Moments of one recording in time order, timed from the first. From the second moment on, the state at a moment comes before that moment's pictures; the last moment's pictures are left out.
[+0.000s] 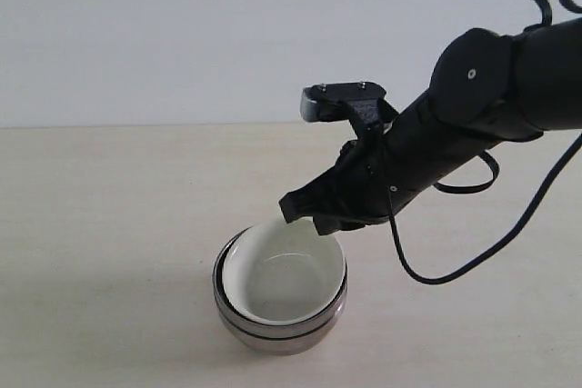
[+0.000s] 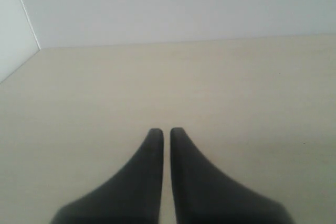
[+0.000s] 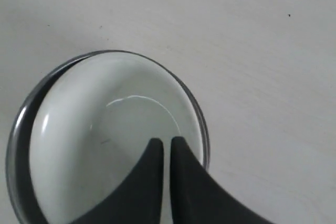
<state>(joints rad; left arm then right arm) 0.09 0.00 0.00 0.07 0.31 0.00 0.56 1.71 -1.11 0.49 0.51 -0.34</state>
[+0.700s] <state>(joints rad) 0.09 0.00 0.00 0.07 0.31 0.00 0.56 1.76 -1.10 0.50 0.48 -0.33</state>
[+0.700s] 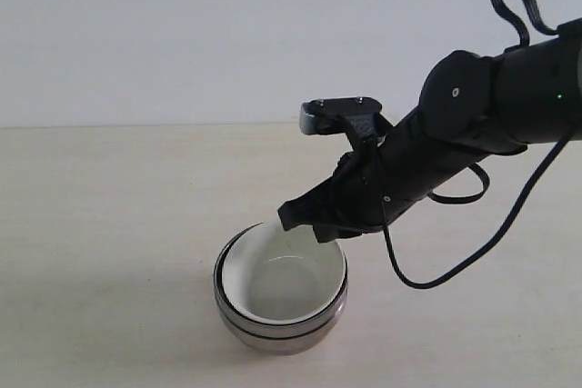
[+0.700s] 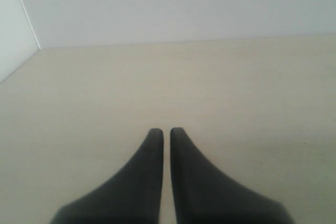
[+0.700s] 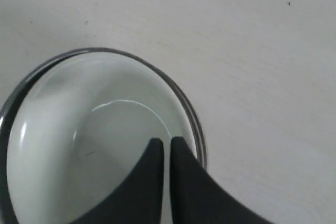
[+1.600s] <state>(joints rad) 0.09 0.00 0.00 0.07 0.31 0.00 0.56 1.77 -1.11 0.52 0.42 -0.33</state>
